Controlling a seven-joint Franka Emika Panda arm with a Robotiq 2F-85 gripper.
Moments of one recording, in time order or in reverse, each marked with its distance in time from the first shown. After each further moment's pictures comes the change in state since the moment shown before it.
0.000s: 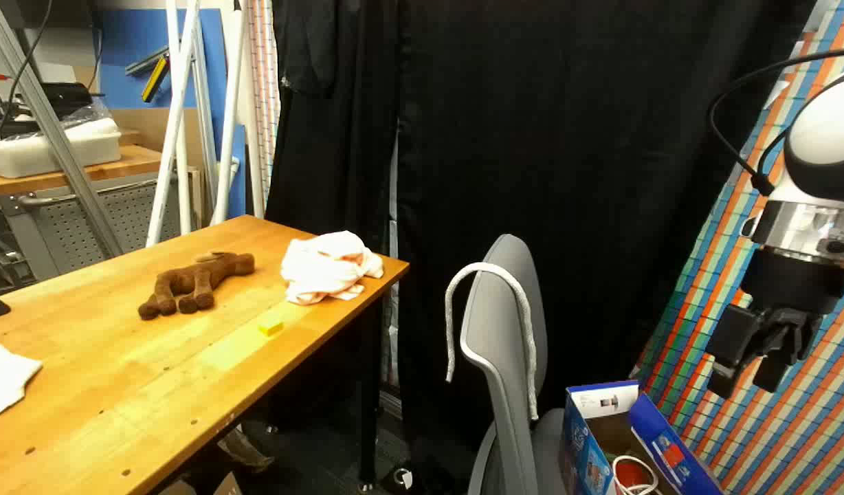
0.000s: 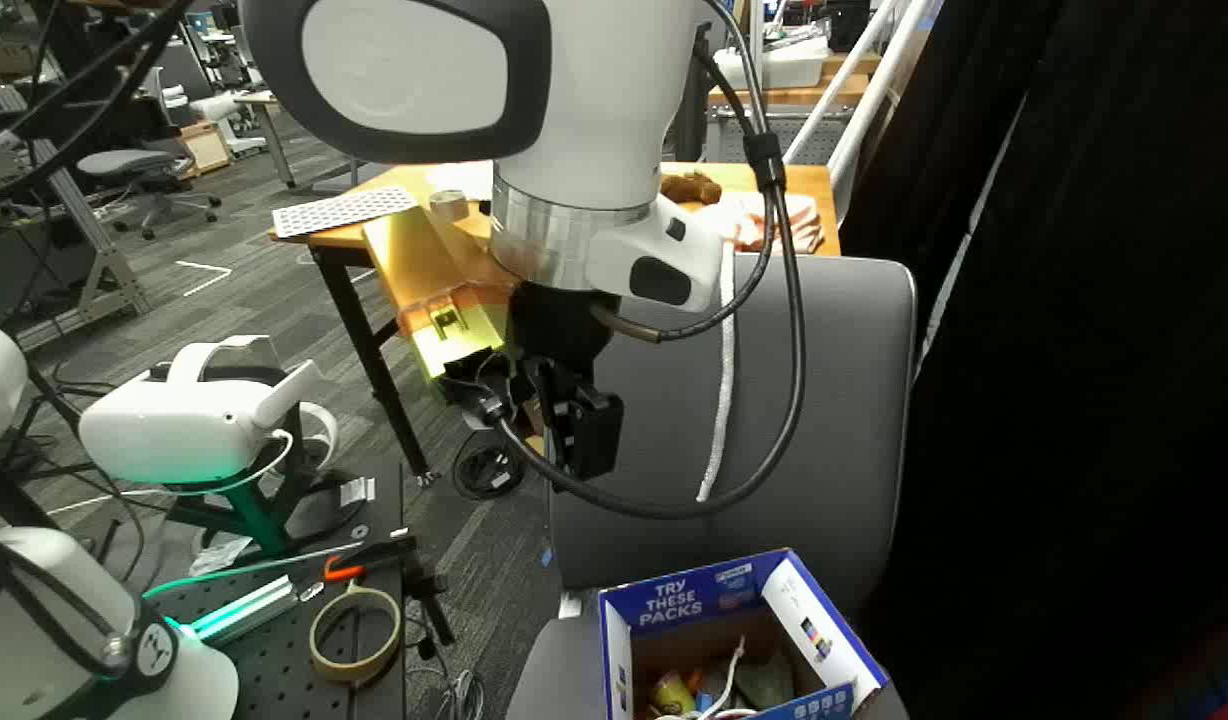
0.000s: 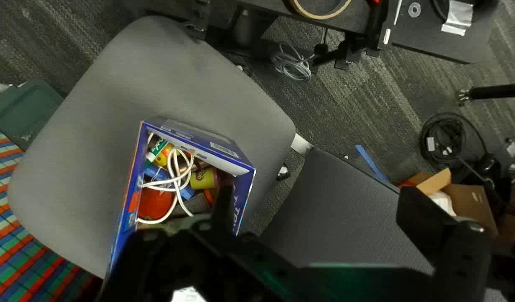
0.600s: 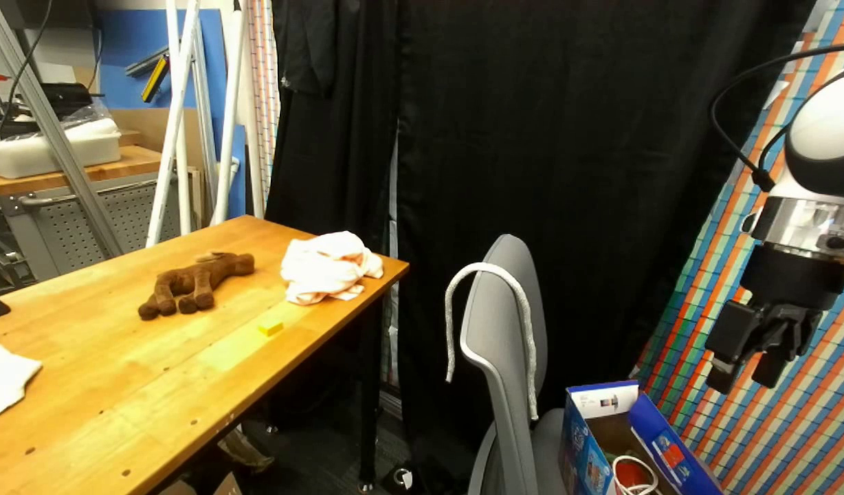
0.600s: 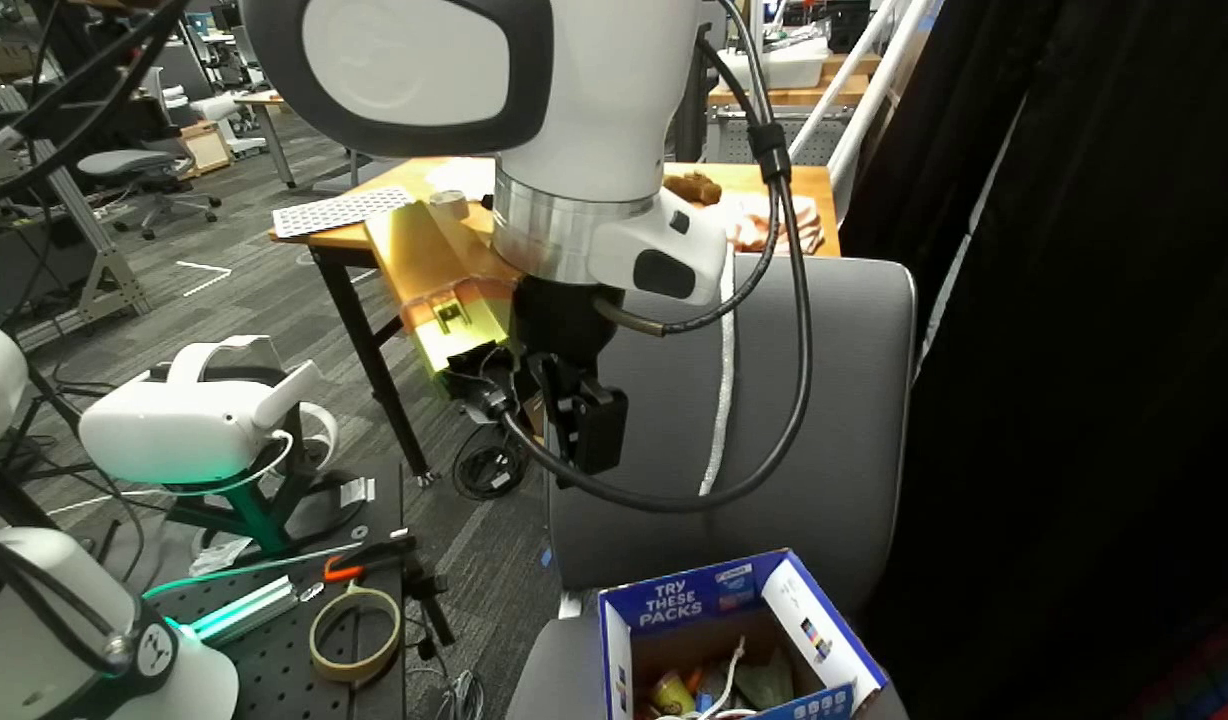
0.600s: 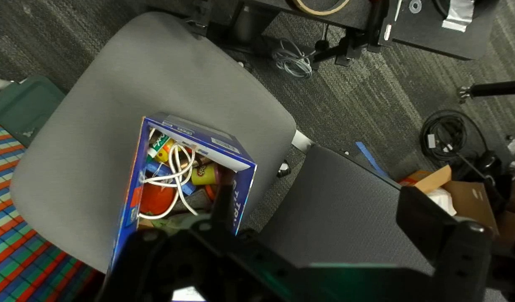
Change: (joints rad) arm 0.000 -0.001 0.000 0.008 0.000 0.000 0.000
